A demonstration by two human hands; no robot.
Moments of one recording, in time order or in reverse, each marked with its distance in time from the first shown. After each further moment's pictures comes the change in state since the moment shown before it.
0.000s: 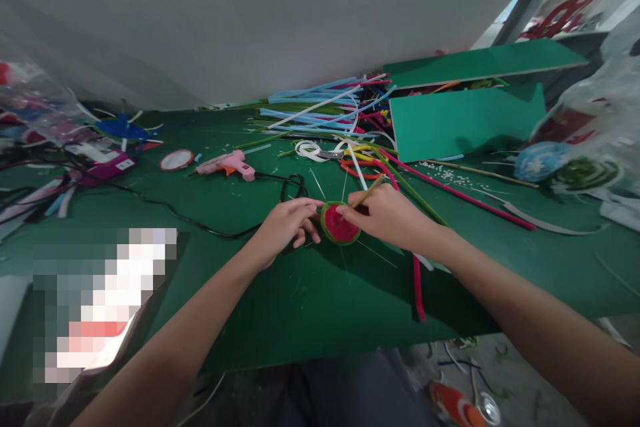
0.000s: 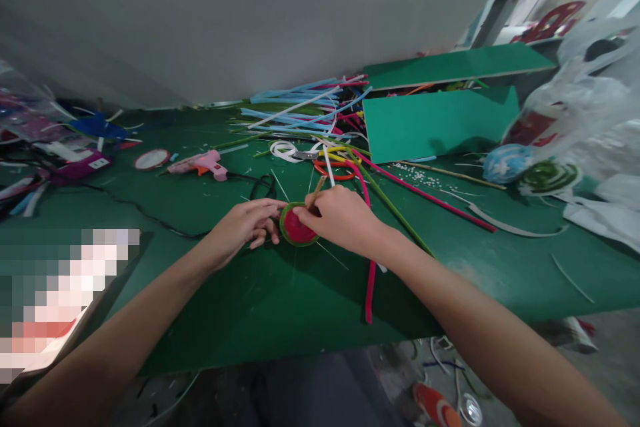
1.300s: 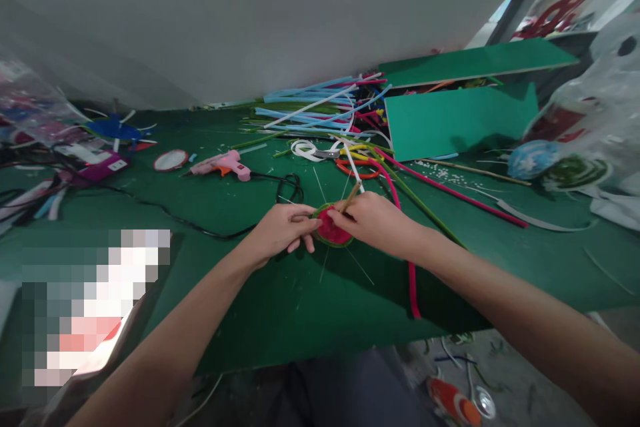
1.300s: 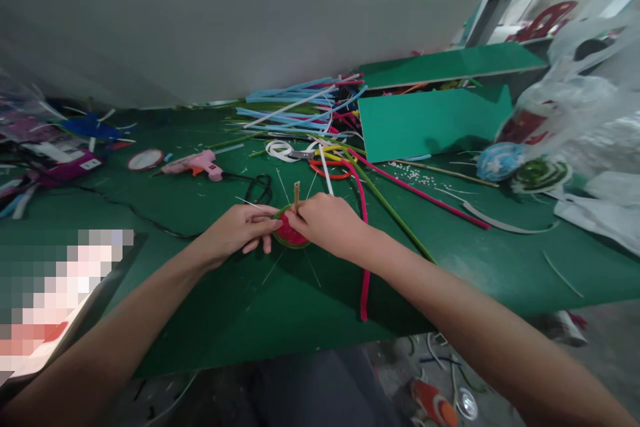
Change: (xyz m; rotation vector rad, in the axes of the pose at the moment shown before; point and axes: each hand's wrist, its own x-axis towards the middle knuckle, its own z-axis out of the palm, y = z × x) left_hand -0.006 0.004 -0.004 0.204 -0.092 -0.037; right_hand 0.006 0.001 0.019 -0.149 -0.051 -0.080
